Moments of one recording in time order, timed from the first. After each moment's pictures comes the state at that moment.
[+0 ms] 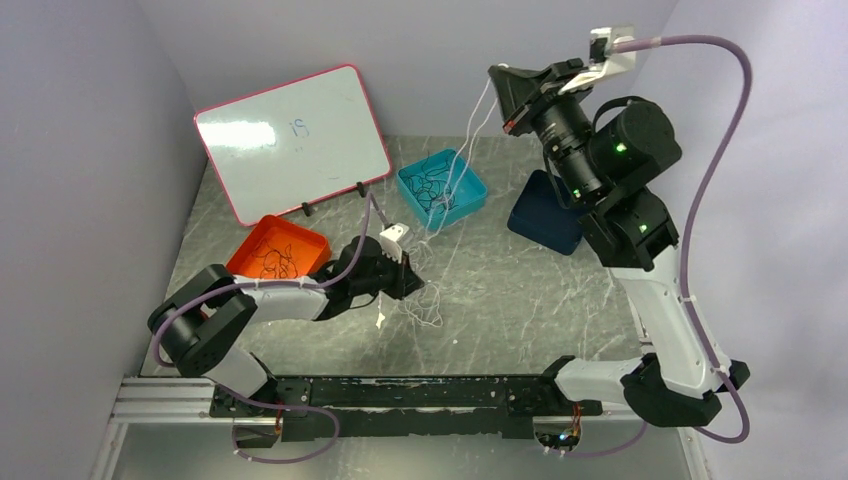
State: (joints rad) left arm -0.82 1.53 0.60 0.51 0.24 -0.42; right arm 0.65 1.23 1.83 -0.28 0.14 0.19
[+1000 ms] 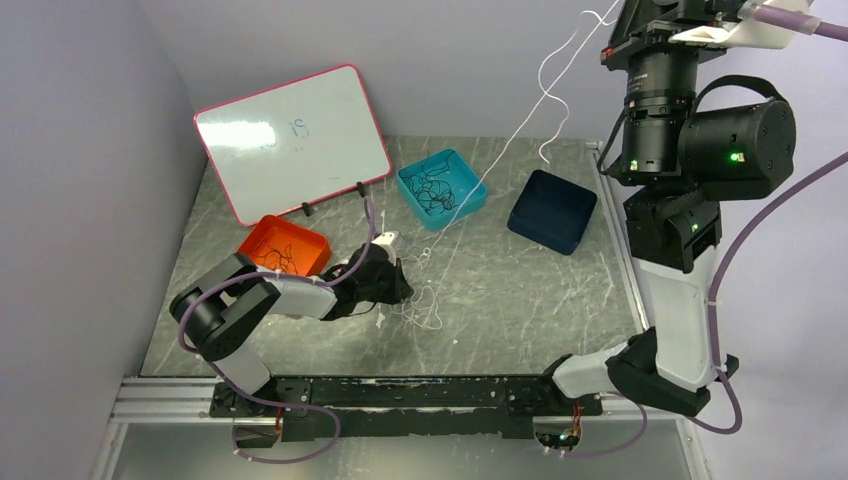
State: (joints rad) left arm -0.81 1.65 0.59 0.42 0.05 -0.63; right arm 0.65 1.36 2.26 -0.12 0.52 -0.29
